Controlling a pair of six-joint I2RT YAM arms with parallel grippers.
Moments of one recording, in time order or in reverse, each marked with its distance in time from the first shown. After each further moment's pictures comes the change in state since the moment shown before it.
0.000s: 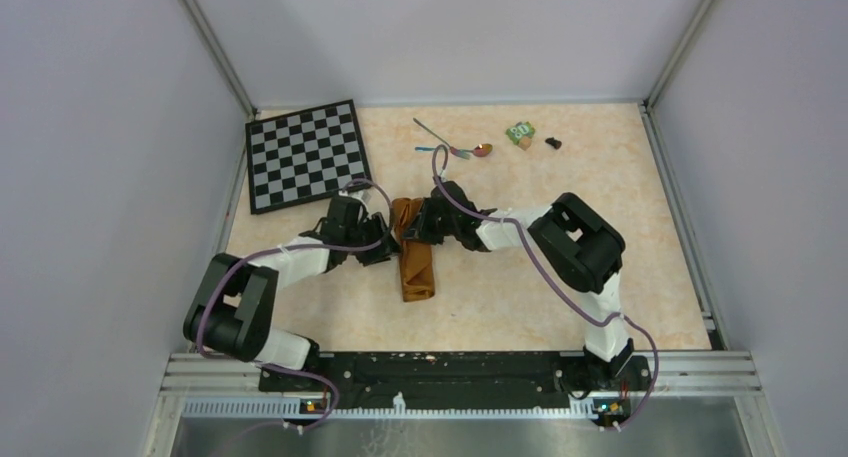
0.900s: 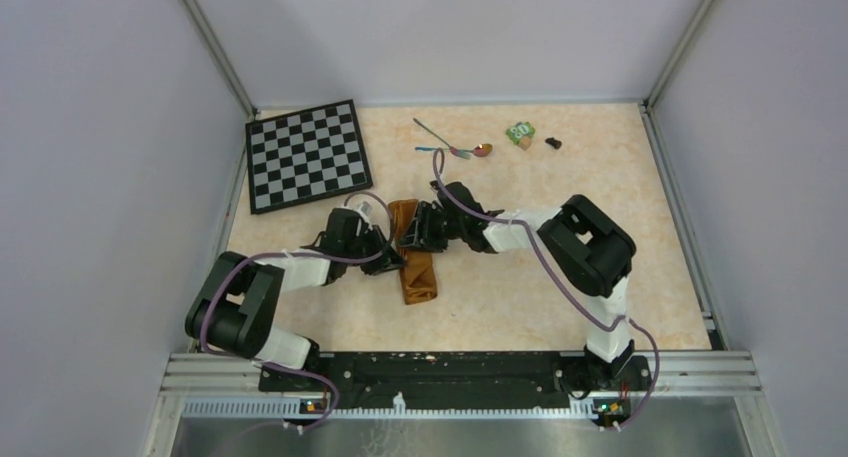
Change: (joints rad) left arm -0.005 -0.006 -0.124 0.160 0.119 -0.097; right arm -0.011 -0.023 -0.023 -0.010 -0.135 -0.047
